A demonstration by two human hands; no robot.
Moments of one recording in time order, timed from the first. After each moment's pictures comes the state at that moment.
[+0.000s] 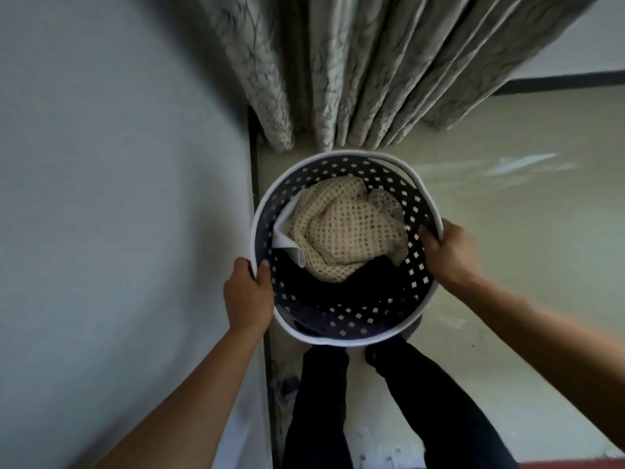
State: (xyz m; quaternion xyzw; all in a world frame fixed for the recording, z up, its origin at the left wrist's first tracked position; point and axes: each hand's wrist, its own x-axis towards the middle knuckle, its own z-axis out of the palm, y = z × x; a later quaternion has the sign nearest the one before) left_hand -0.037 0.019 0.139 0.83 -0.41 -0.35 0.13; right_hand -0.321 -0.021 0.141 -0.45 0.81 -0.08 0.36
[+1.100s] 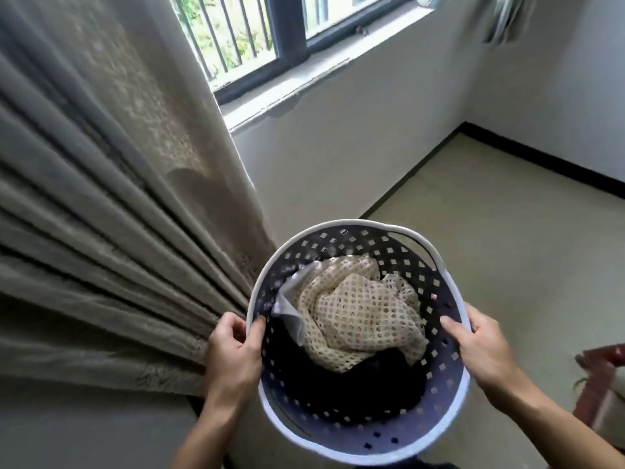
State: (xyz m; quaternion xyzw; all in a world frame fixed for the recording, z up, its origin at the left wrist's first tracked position) left_hand -0.326 -0.041 0.600 0.55 -0.67 -0.41 0.27; right_hand -0.550 0.160 0.585 -0.12 0.78 -0.54 0.29
